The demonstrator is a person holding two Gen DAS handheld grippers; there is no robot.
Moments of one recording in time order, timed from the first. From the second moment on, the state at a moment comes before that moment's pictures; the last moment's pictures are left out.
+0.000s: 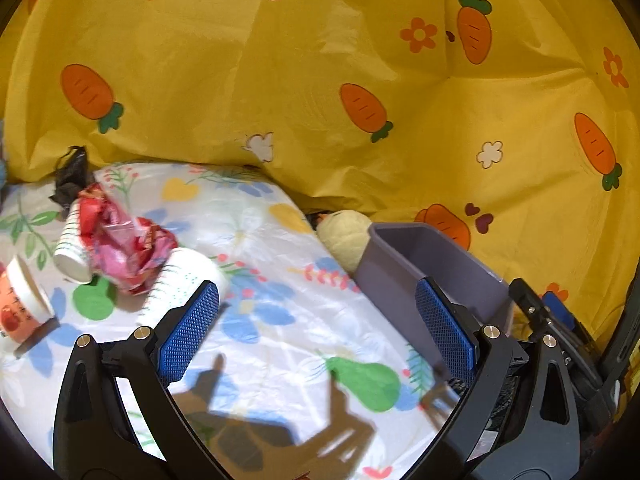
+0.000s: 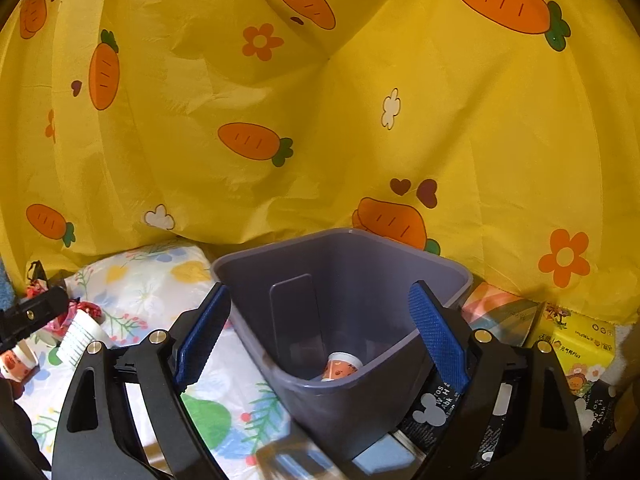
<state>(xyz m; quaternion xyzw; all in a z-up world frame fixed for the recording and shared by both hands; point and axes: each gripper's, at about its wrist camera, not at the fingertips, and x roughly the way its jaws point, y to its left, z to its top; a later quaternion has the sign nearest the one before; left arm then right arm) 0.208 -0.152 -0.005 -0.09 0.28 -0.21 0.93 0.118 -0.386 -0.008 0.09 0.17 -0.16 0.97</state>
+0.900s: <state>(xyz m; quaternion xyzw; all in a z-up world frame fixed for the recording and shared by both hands) 0.134 0.208 -0.072 -0.23 0.31 0.20 0.90 0.149 -0.118 -0.014 0.00 0.22 0.16 0.96</state>
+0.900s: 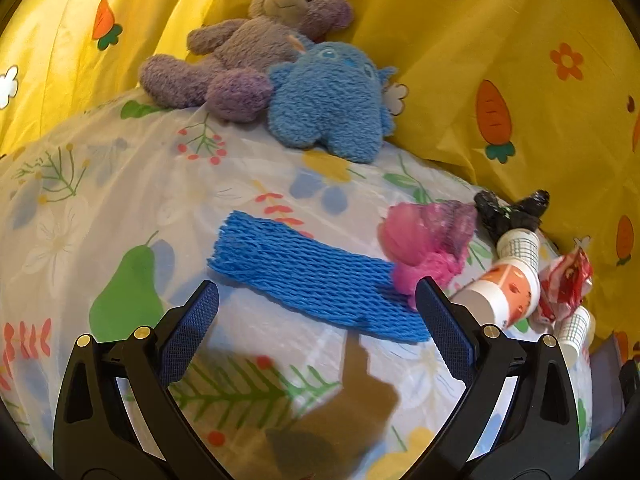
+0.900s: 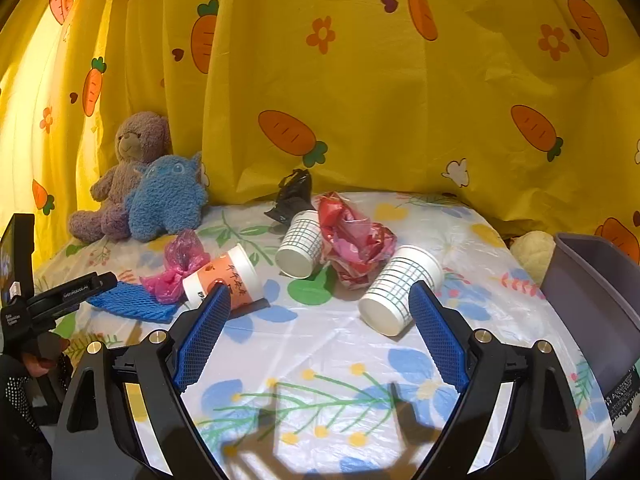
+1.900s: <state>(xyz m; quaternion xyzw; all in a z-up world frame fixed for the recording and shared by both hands) 0.155 0.249 -0.099 -0.38 0.30 0.12 0.87 0.196 -0.055 -0.023 -0.04 0.26 0.19 0.95</state>
